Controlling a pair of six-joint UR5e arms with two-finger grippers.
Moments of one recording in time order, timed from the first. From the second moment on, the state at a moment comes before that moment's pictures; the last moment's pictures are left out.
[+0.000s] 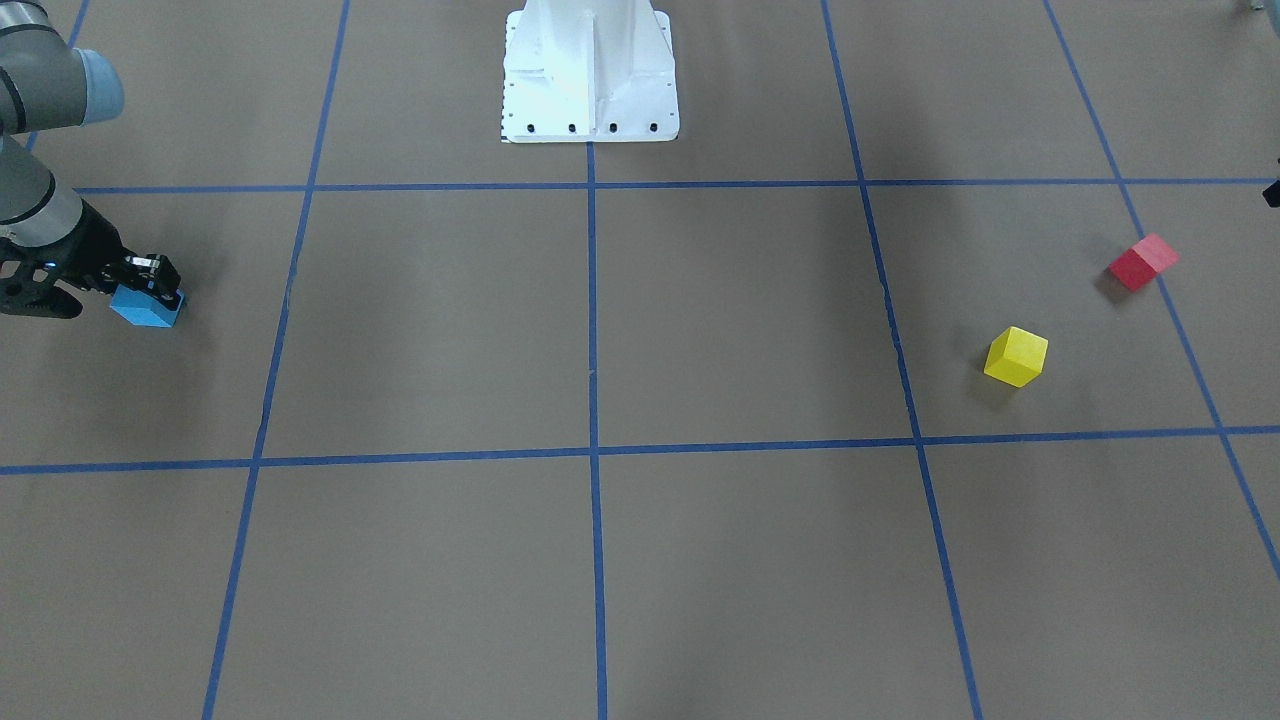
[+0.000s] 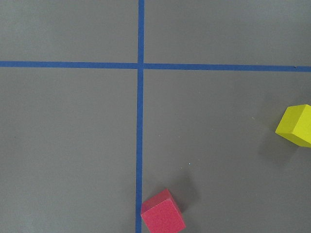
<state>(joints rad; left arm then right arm) -1.51 -1.38 -1.89 -1.60 -2.38 -0.16 0.84 -1.72 1.75 -1.01 2.14 1.03</state>
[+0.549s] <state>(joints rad) -1.51 -1.38 -1.92 -1.60 -2.39 -0.16 0.82 -1.41 1.78 -1.26 2.15 1.04</state>
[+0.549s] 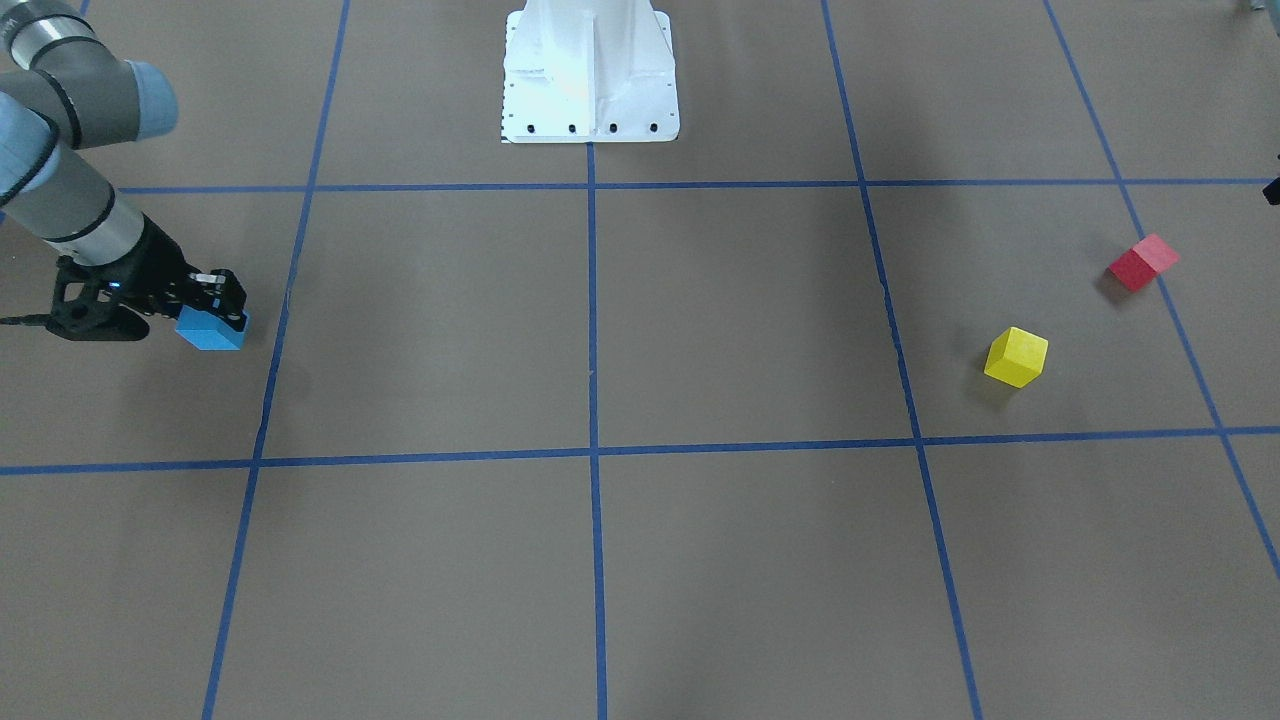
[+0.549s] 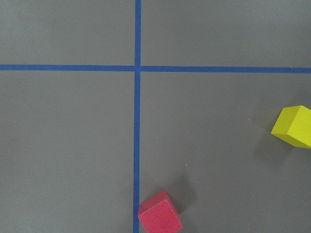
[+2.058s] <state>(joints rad) -1.51 -1.38 -1.95 -1.59 -2.42 -0.16 0.57 -0.68 1.30 -1.43 1.99 1.21</state>
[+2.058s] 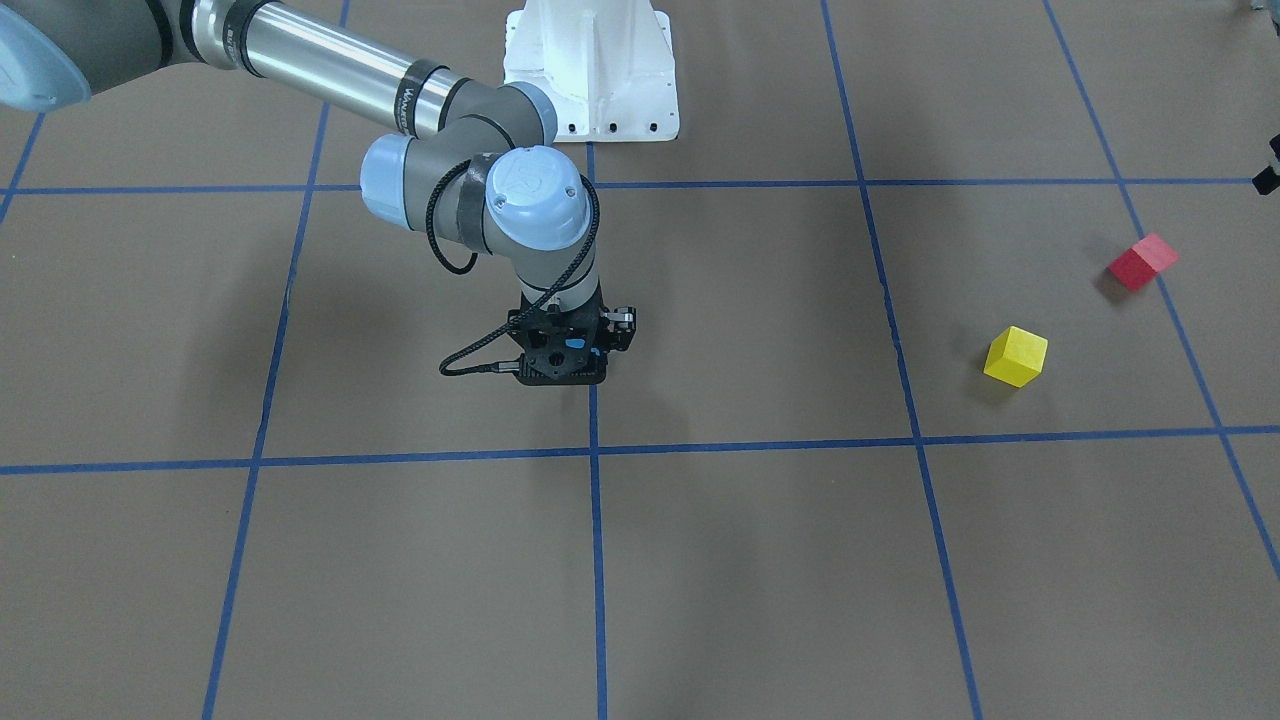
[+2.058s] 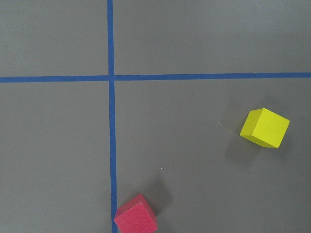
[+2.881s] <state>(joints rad) -1.51 -1.39 -1.94 -1.59 -2.42 -0.16 0.56 -0.66 1.24 -1.41 1.96 1.21</state>
